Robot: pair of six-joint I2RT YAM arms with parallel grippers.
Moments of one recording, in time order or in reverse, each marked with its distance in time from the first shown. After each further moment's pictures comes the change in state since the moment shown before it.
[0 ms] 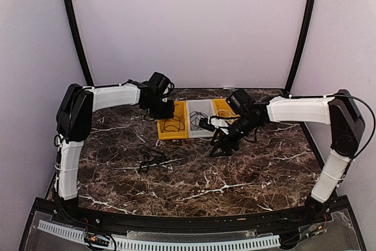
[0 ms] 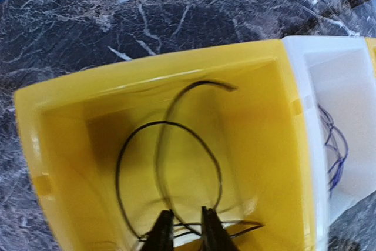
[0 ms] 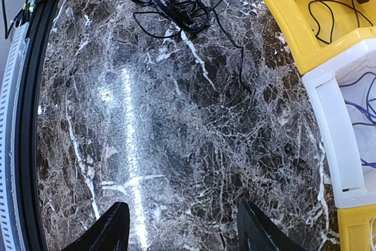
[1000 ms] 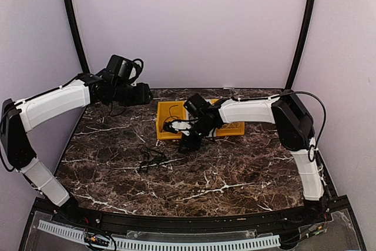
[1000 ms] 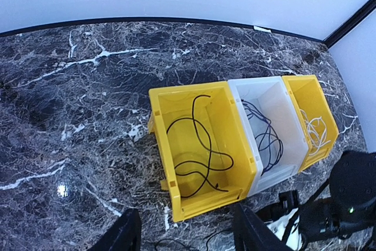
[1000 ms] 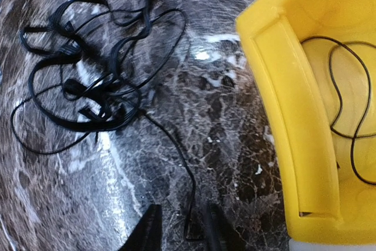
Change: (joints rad) left arm 0.000 -0.618 -0.383 0.030 -0.132 0.025; right arm 0.156 0.510 0.531 -0.001 0.181 0.120
